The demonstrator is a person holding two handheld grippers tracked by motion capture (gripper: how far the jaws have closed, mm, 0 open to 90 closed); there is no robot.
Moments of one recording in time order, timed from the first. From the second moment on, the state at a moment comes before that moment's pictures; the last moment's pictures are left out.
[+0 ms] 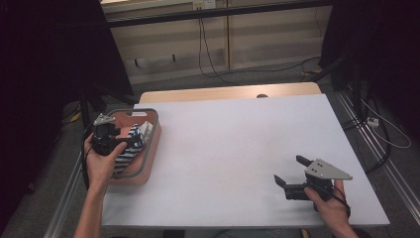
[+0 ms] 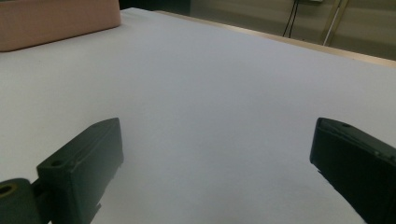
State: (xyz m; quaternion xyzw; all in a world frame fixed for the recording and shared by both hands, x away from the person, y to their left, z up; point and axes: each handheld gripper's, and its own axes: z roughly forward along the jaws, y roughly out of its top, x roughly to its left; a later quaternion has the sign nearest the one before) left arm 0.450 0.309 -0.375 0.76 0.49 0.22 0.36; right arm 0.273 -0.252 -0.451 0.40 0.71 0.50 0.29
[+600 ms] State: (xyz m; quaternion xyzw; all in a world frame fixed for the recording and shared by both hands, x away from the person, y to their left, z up) left arm 0.477 0.300 -0.405 0.79 0.52 0.22 0.26; right arm 0.272 -0.252 -0.451 0.40 0.72 0.50 0.29
